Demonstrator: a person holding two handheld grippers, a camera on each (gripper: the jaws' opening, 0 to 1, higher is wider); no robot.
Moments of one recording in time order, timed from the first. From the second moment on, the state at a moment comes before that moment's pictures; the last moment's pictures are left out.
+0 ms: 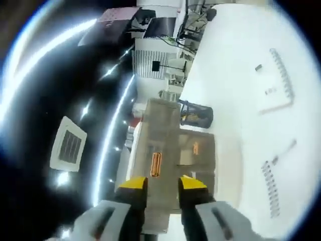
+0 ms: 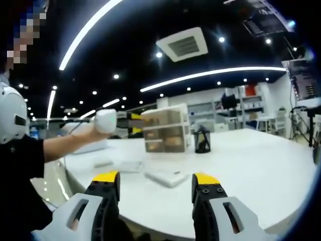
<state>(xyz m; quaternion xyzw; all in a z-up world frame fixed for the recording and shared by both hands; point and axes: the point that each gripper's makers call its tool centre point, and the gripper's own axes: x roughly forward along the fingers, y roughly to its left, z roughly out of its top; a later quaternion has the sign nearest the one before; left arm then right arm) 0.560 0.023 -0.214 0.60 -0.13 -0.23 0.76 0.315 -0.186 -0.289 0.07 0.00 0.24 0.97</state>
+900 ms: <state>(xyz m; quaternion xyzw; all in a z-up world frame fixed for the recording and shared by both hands) 0.451 0.132 -0.269 0.10 0.00 -0.32 0.94 0.332 -0.156 -0.301 0.08 0.01 0.28 0.96</state>
